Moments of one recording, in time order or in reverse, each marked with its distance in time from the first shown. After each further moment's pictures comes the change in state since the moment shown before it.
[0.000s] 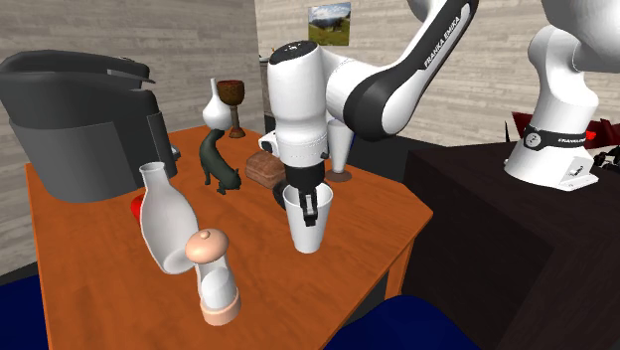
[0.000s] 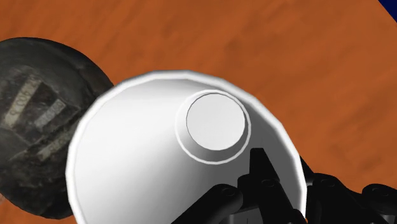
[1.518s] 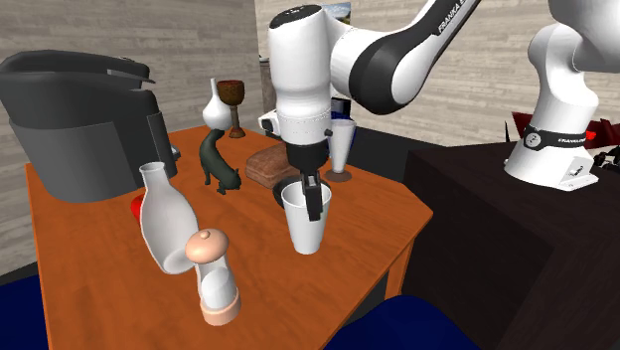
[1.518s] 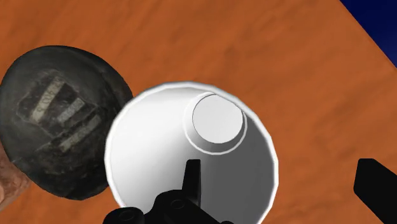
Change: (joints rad) arm 0.003 -0.084 0.010 -0.031 0.009 -0.055 -0.002
